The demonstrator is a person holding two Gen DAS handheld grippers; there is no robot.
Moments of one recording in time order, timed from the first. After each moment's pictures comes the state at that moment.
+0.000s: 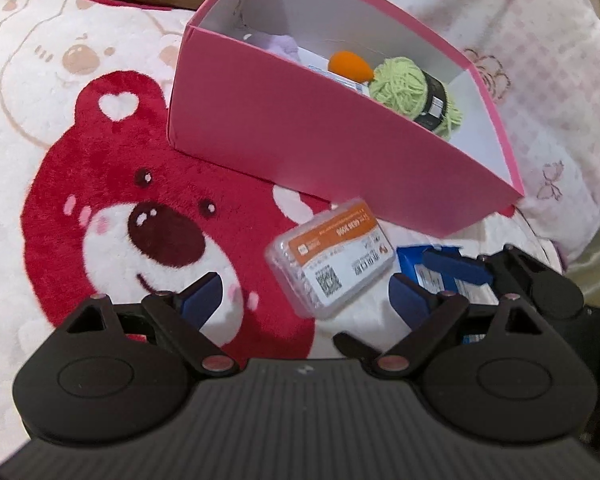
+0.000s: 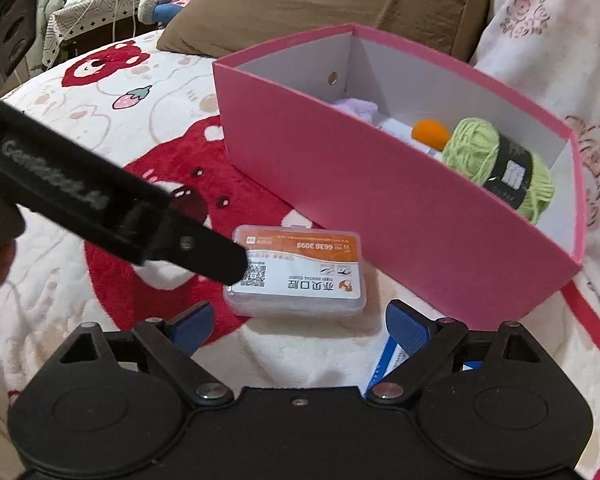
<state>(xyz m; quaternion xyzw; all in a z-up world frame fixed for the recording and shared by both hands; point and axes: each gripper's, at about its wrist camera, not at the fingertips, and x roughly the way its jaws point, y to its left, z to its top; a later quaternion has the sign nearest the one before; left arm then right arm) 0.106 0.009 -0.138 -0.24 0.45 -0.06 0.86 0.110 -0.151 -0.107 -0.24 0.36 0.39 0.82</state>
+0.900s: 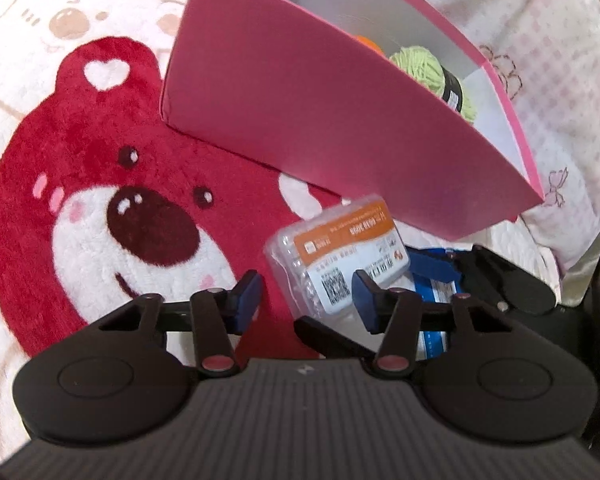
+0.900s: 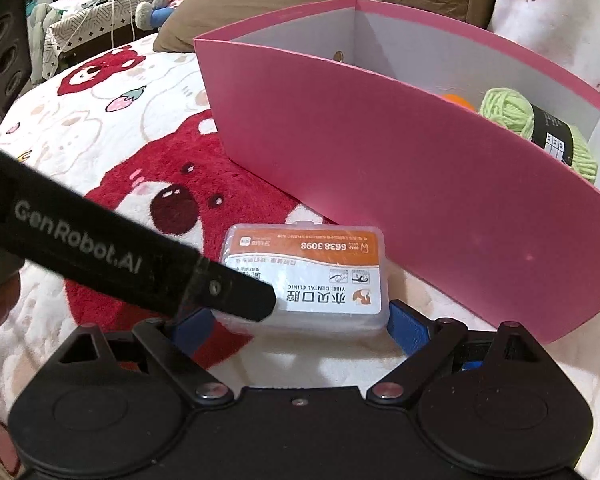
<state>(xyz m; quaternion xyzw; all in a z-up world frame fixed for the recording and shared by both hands) 0.115 0.017 -0.170 -0.28 0.44 -0.07 0.85 0.134 -0.138 -0.139 -0.20 0.37 0.40 0.82</state>
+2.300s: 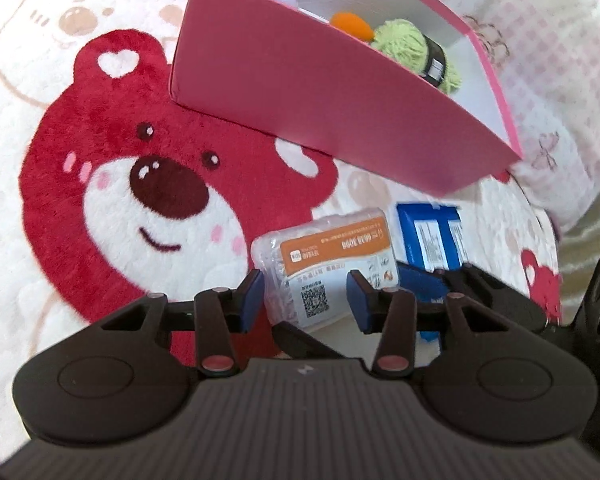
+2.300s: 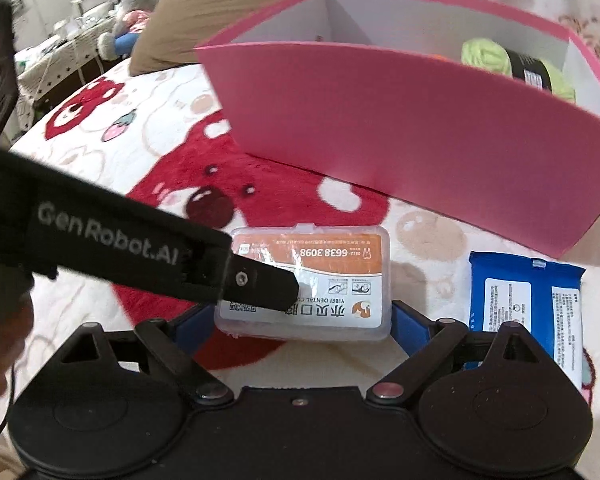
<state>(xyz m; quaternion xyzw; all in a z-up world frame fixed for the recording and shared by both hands) 0.091 0.012 -0.146 -0.25 0.49 -0.07 0.83 0.093 -0.131 -0.130 -0.11 0.42 0.37 0.82</state>
